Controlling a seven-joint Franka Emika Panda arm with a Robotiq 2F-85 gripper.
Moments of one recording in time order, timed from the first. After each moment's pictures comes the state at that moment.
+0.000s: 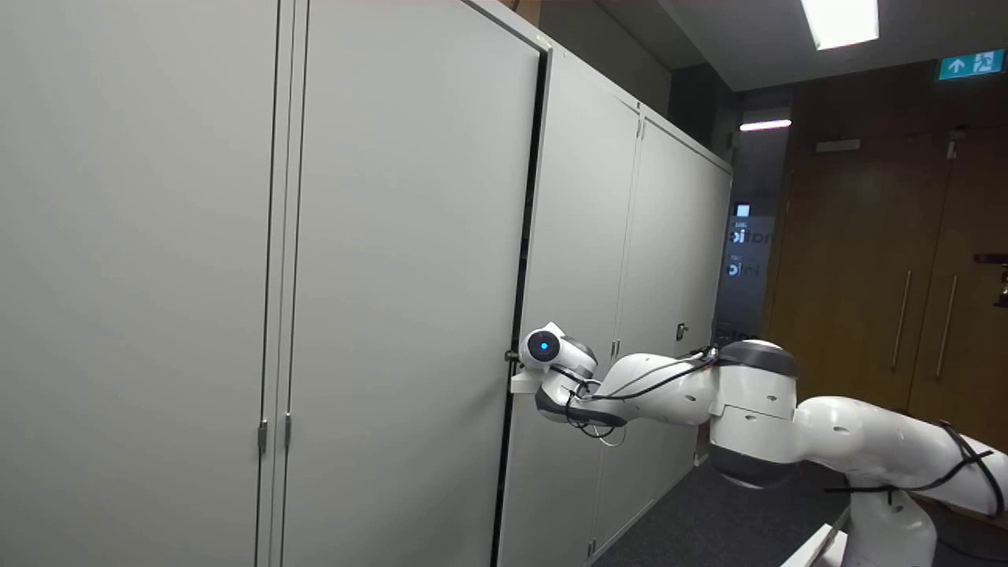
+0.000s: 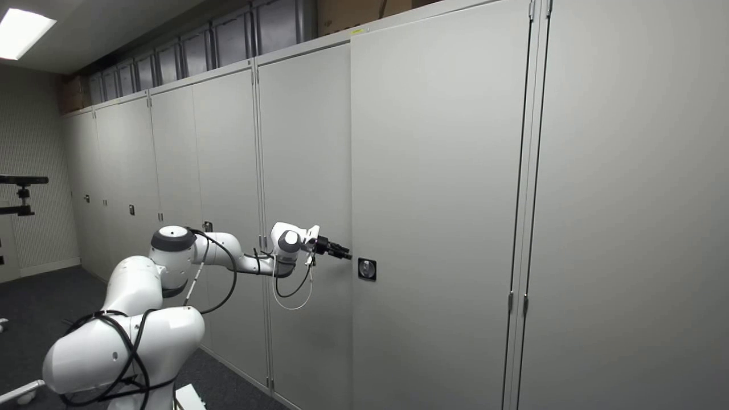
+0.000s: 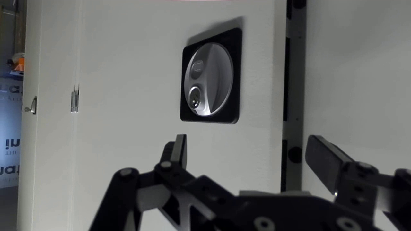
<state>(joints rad) 1.40 1.30 -1.42 -1.66 0.25 2.74 1.14</state>
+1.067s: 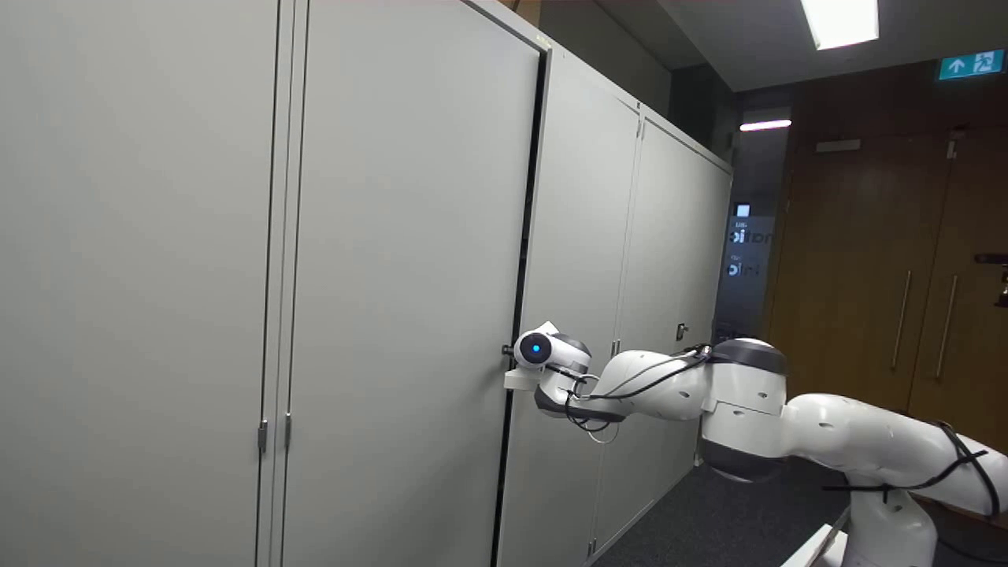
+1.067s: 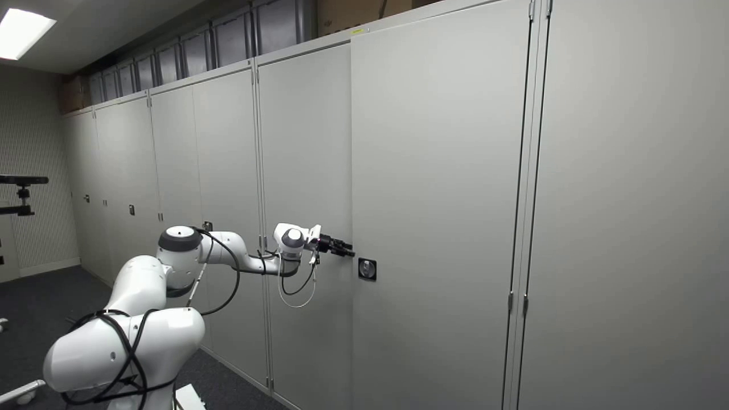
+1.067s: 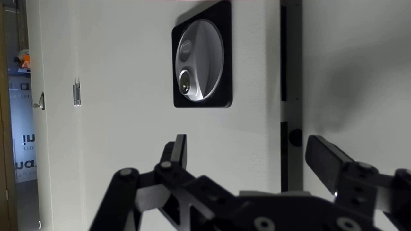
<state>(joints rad) 1.34 1.30 -1.41 -1.57 0.09 2.71 1.34</state>
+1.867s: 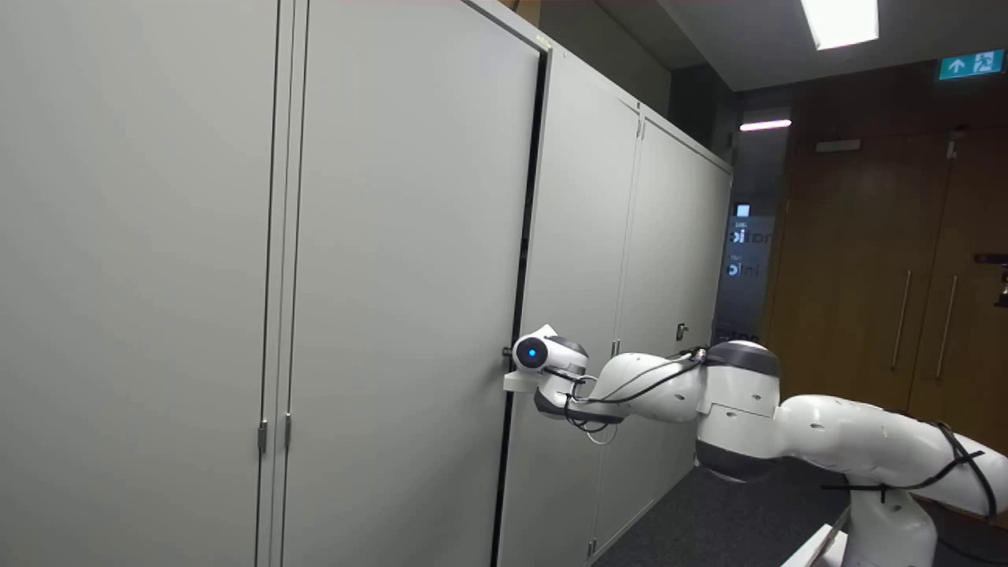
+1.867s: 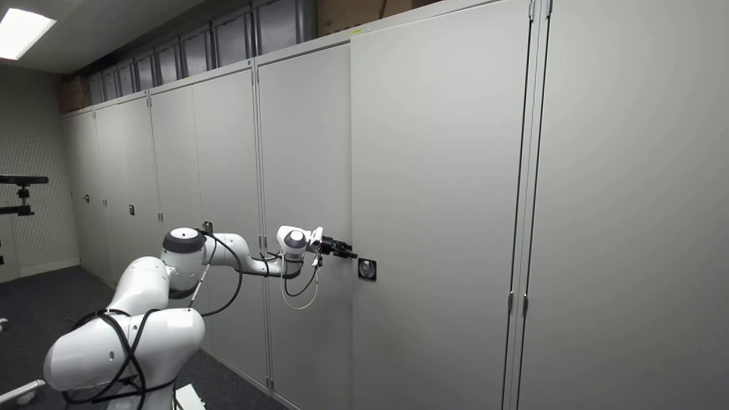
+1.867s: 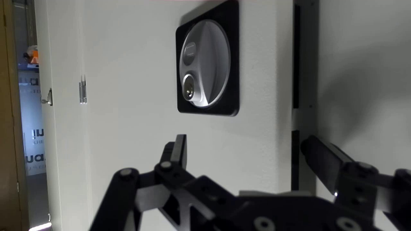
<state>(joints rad) 1.31 1.32 -1.41 -1.54 0.05 2.69 1.39</state>
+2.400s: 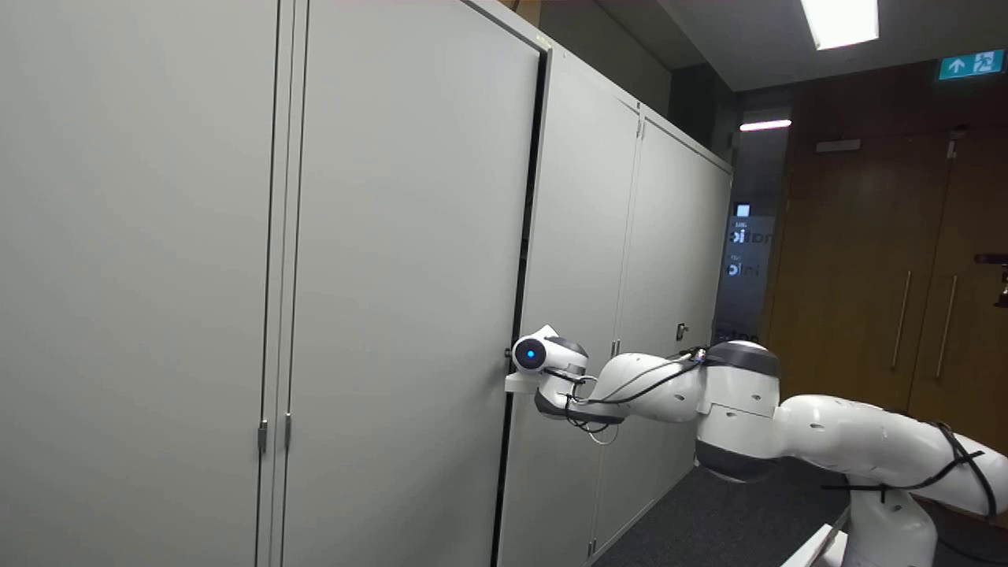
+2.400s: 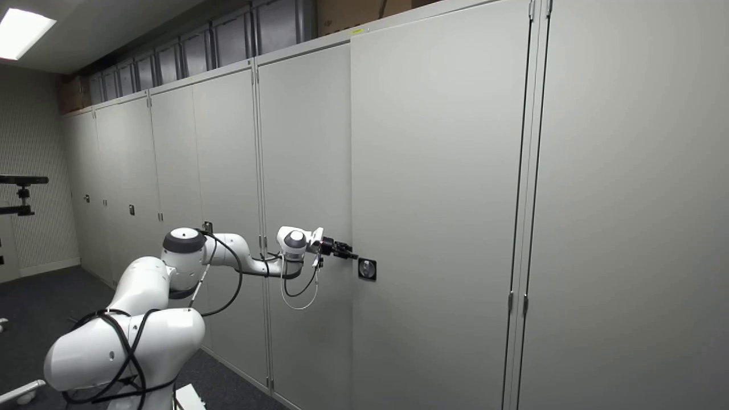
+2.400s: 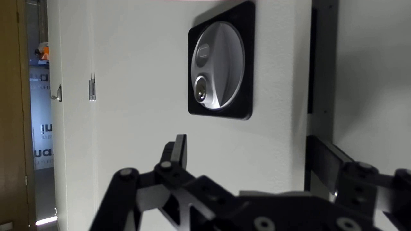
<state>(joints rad) 1.31 1.32 -1.41 -1.53 0.03 2.65 1.39</state>
